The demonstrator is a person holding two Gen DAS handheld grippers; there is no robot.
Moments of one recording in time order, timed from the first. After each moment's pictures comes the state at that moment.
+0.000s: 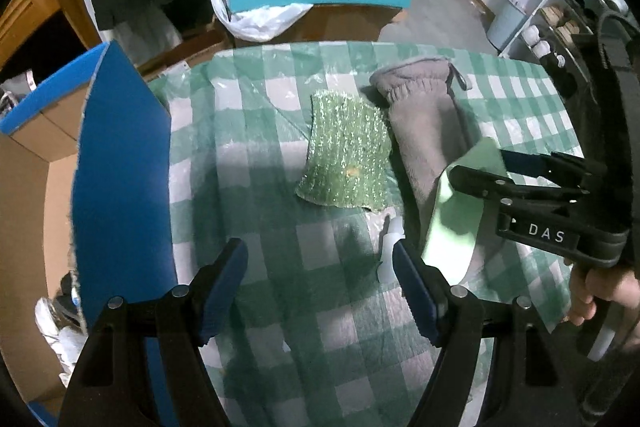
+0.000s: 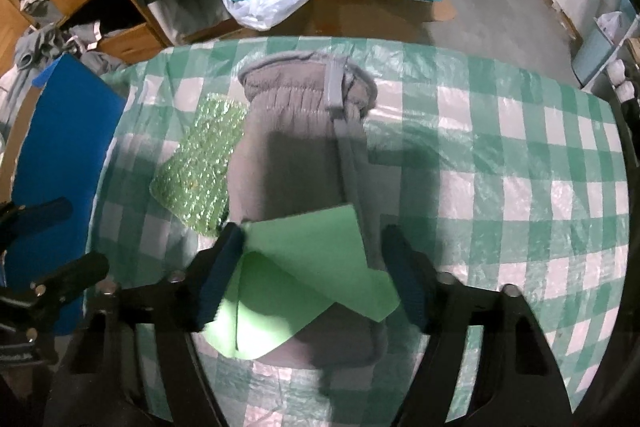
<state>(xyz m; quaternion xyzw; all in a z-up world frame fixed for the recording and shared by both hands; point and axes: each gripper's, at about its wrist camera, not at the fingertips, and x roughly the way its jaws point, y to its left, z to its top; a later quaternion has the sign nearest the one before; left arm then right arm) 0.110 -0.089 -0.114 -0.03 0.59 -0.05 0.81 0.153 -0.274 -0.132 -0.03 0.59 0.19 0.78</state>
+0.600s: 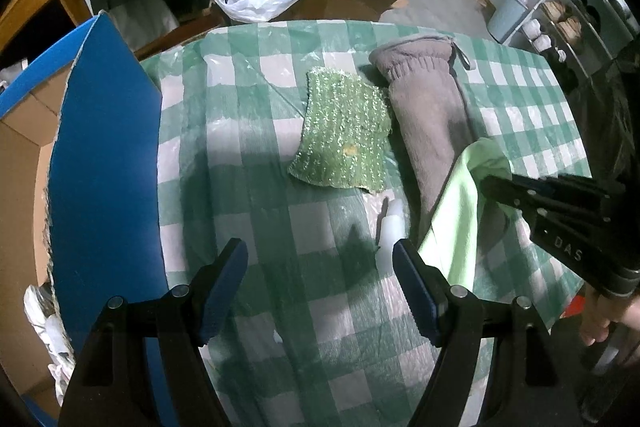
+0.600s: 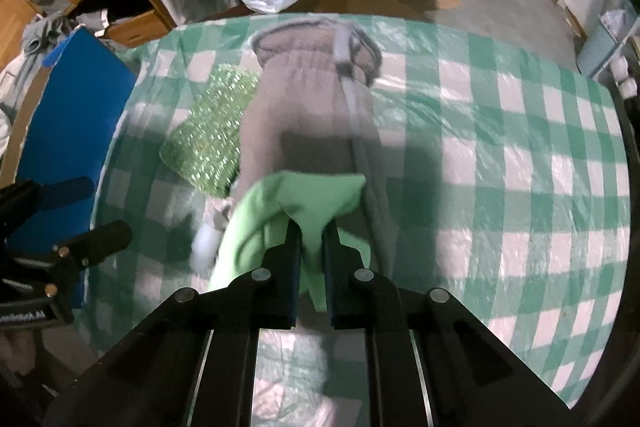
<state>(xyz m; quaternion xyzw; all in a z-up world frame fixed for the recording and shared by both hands) 0.105 -0.092 -0.125 -0.03 0.61 -0.05 0.79 0.130 -0.281 -0.131 -0.03 0.60 0.20 0.77</state>
